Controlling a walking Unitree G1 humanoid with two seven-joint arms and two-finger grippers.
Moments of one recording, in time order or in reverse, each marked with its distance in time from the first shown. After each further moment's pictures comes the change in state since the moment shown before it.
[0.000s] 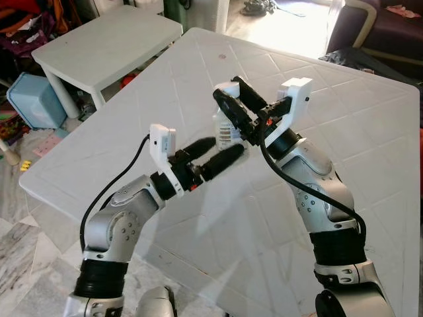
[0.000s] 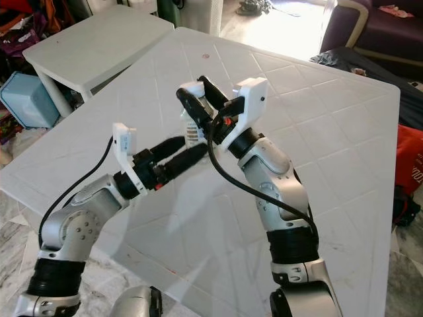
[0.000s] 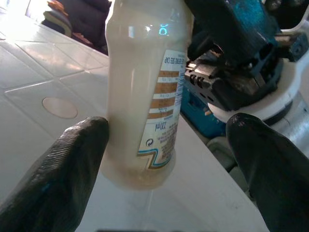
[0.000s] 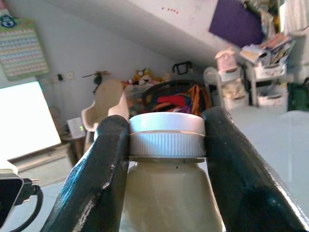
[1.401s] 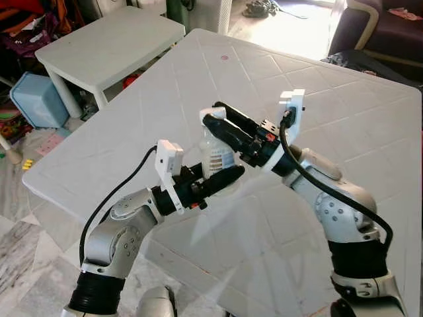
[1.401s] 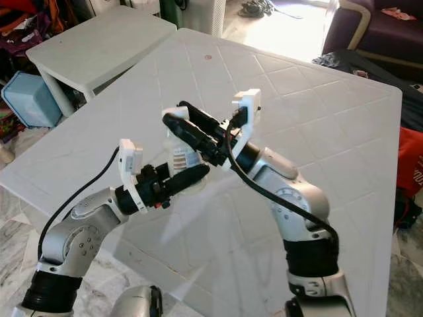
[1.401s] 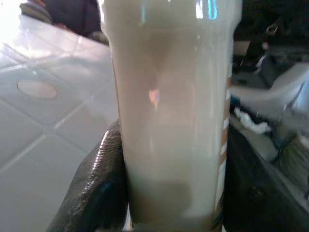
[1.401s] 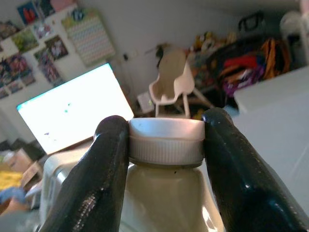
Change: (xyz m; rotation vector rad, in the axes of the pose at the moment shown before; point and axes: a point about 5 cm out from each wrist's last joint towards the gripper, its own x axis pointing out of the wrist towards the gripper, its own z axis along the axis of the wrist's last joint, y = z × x) left arm -0.004 -0.011 -0.024 0.088 0.078 -0.084; right arm -0.027 0.016 0.004 0.238 0.167 0.229
